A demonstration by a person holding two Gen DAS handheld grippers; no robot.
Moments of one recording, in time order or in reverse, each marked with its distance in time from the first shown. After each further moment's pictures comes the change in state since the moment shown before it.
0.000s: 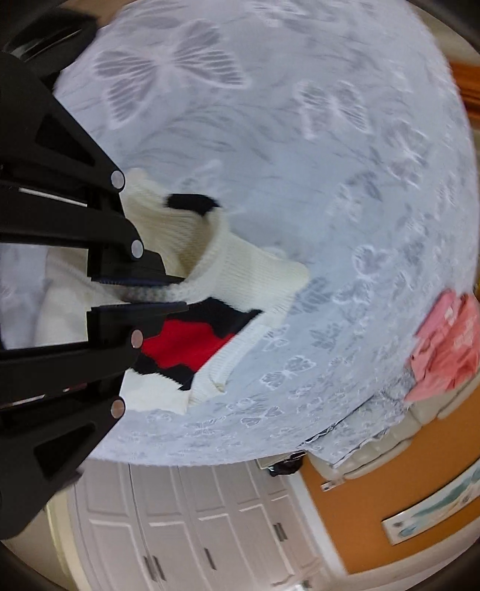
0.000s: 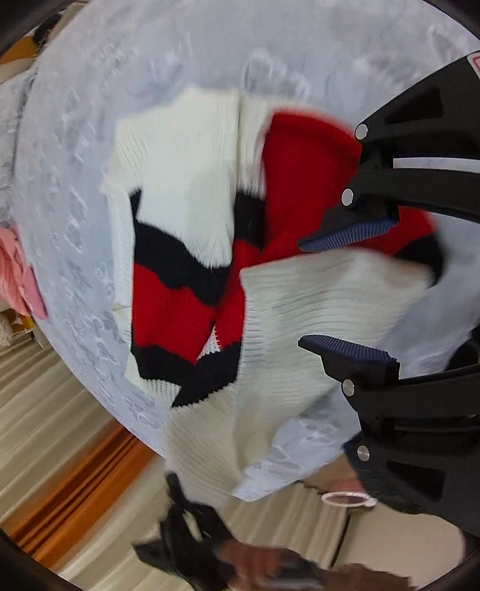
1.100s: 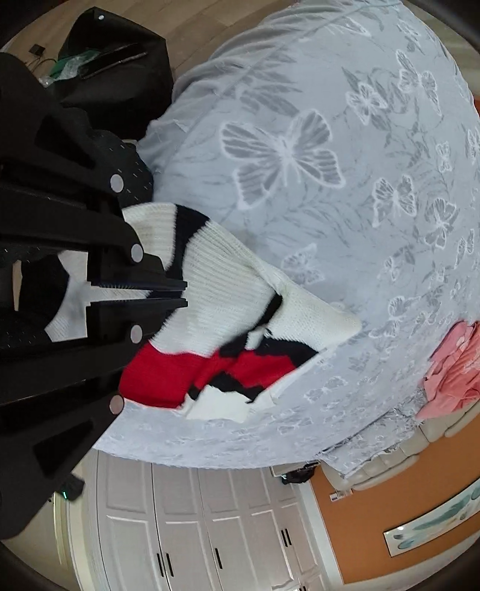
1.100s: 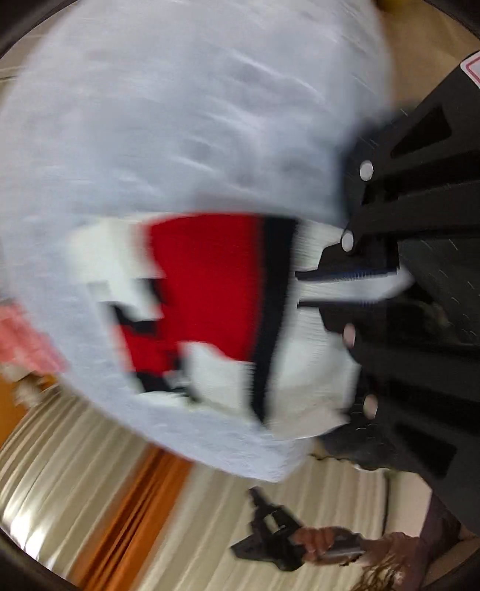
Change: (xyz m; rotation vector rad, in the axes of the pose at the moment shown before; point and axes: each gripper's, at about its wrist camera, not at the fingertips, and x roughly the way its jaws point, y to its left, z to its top) left arm -0.106 0.050 -0.102 -0.034 0.079 0.057; right arm -0.112 -0.009 -0.154 0.278 0.038 -0.013
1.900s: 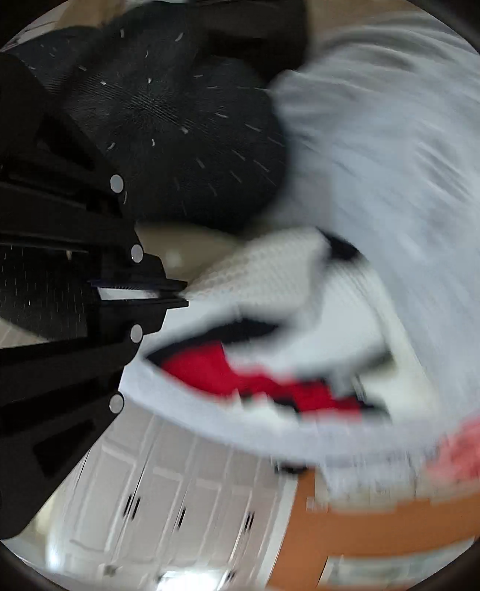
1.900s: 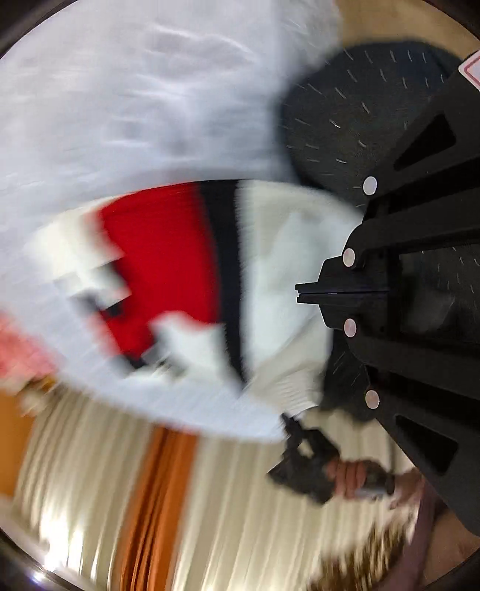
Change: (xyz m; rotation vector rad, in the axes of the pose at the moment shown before) left arm 0.051 0.046 -0.059 -0.298 0.221 -0.216; right arm -0.043 -0.013 -0.008 0.097 -0.074 0.229
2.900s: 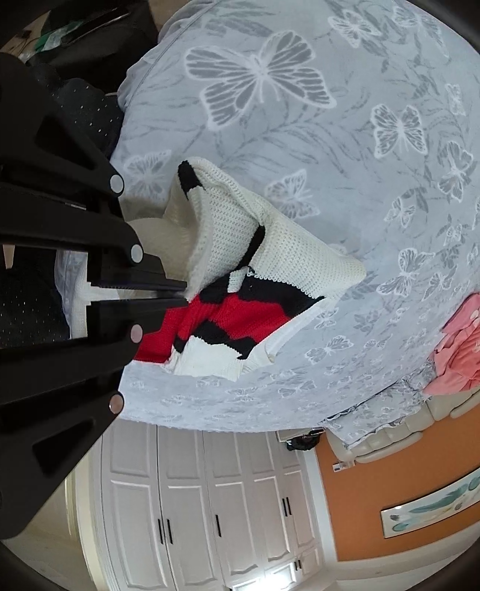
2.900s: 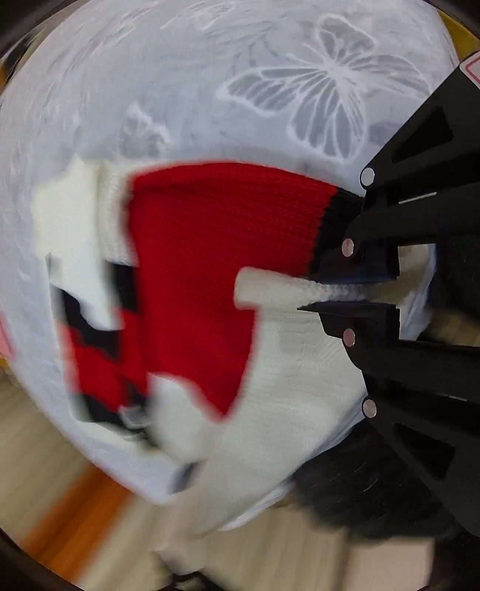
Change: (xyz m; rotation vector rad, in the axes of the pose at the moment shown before) left arm -0.014 -0.119 0.080 0.311 -0.140 0.054; right arm 0.115 -0.009 0.050 -0.268 0.078 -0.298
